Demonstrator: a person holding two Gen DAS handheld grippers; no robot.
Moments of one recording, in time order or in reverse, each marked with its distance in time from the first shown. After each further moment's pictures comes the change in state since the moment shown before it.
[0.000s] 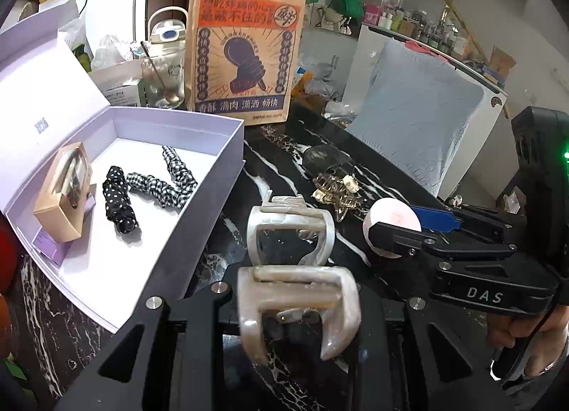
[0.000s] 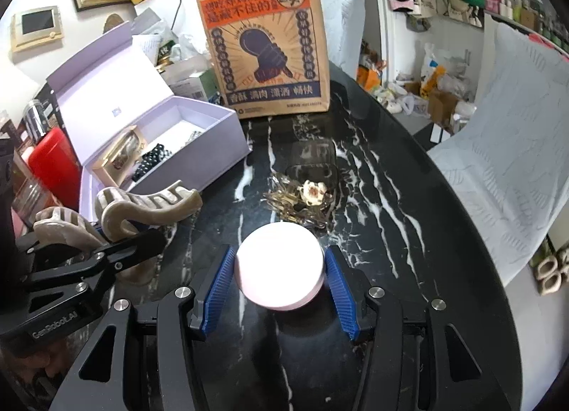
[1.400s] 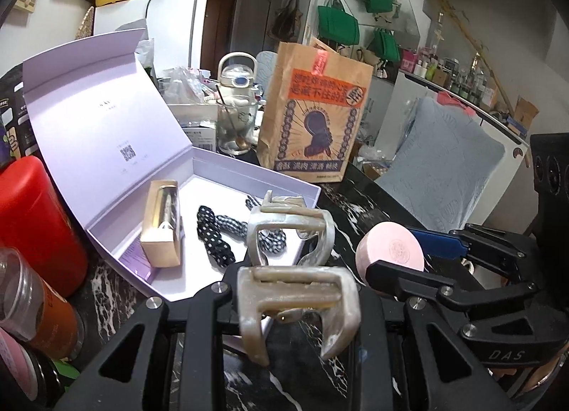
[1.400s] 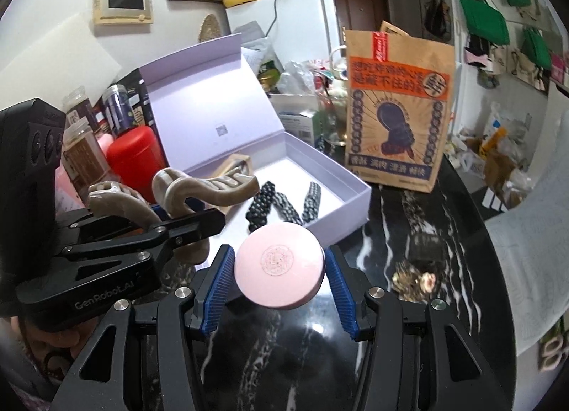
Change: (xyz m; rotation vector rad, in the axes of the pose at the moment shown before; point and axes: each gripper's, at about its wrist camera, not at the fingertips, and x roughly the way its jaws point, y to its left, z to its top) left arm -0.076 0.061 0.023 -0.122 -0.146 0.108; right arm -0.029 0.106 0.045 -0.230 -0.083 0.194
